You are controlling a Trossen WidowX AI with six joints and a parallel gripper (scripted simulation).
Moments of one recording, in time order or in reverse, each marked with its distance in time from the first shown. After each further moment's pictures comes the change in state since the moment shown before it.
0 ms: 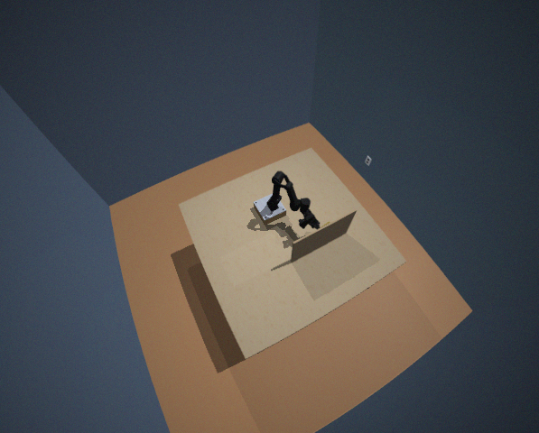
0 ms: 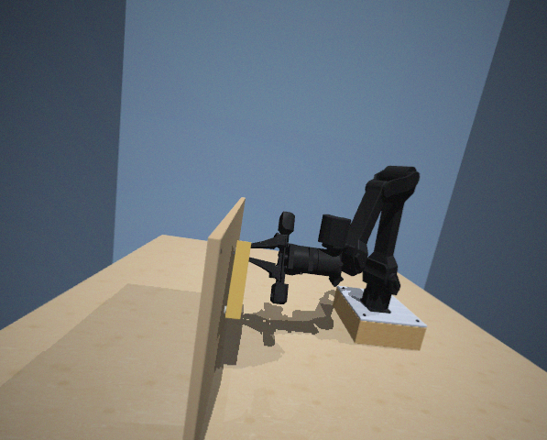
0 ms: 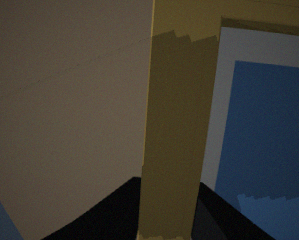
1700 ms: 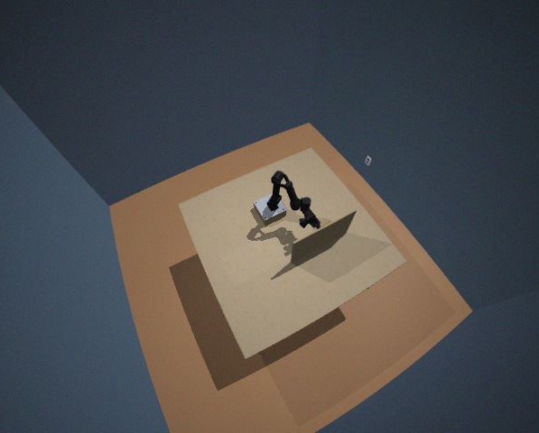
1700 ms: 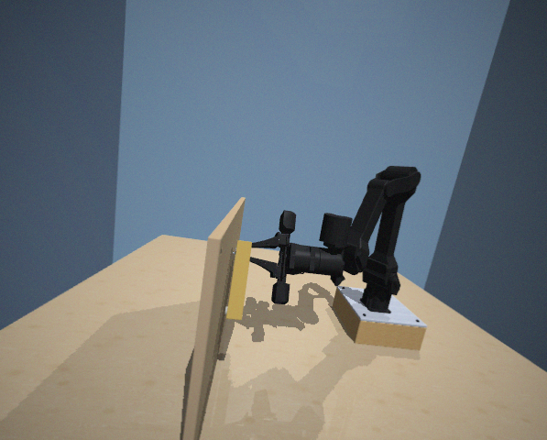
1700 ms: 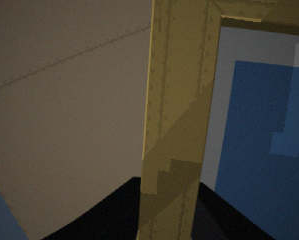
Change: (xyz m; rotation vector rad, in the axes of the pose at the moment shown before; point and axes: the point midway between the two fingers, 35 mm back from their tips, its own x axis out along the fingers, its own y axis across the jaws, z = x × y) arm -0.001 0.000 -0.005 -0.004 -0.001 -0.007
